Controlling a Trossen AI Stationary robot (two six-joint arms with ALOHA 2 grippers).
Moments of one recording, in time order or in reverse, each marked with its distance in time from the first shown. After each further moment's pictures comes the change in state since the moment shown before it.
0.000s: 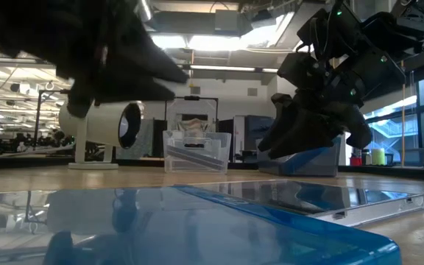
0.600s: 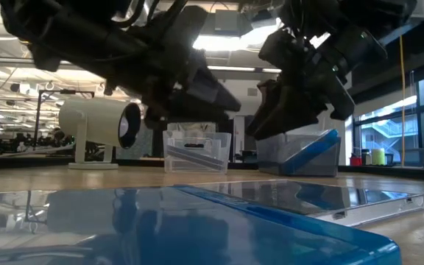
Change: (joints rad) left arm 0.280 0.048 0.000 0.189 0.420 0.344; right arm -0.002 0.000 0.172 -0.220 -0.023 0.052
